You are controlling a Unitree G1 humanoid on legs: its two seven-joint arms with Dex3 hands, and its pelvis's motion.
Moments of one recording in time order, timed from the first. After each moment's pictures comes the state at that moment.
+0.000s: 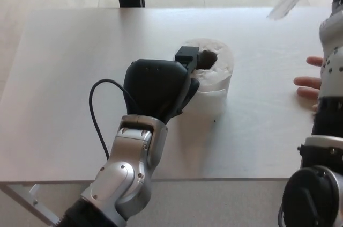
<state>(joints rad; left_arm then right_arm) -0.40 0.17 -0.59 0.18 1.02 0.35 0.19 -0.97 0.10 -0.58 0.28 0.24 0.30 -0.52</state>
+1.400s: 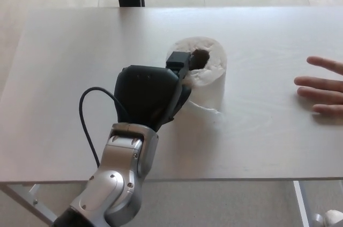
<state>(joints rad) -0.35 0.21 -0.58 0.10 1.02 0.35 0.21 -0.70 -0.73 0.23 0.48 -0.12 0.29 -0.37</state>
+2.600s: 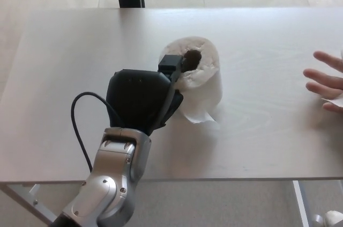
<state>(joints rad) -0.32 0.24 -0.58 0.08 1.02 0.35 0.21 -0.66 -0.90 0.91 0.67 -0.58 0.30 -0.19</state>
